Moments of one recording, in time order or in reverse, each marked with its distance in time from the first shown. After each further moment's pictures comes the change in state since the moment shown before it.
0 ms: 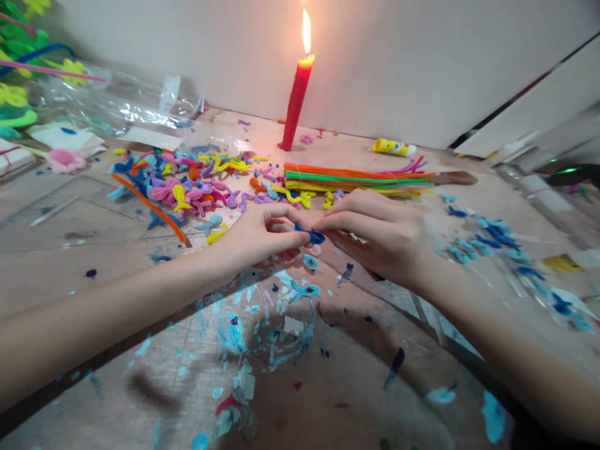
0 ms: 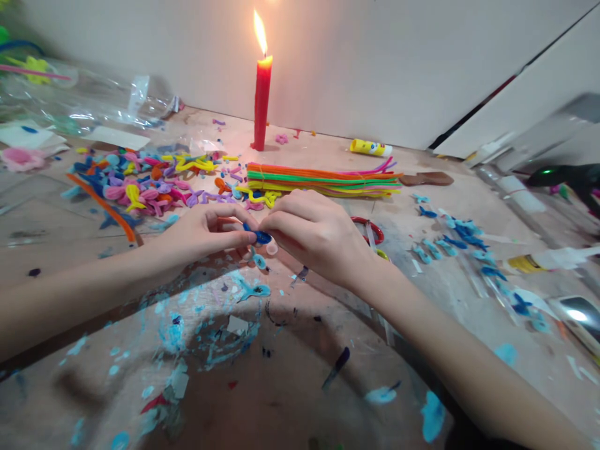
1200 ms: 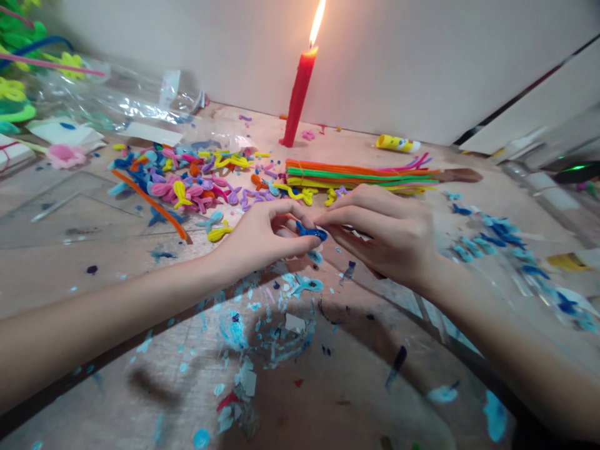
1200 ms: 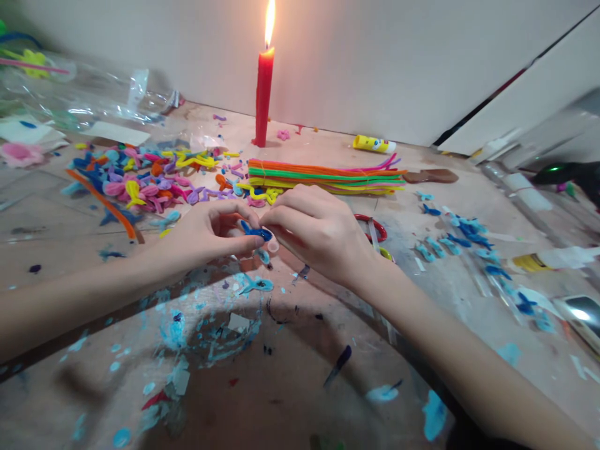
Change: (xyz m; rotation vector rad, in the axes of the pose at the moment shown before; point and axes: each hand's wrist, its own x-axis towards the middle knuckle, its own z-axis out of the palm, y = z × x) left_hand 0.001 -0.004 0.004 0.100 0.009 0.163; right_hand 0.001 -0.003 0.001 -0.077 0.029 0.016
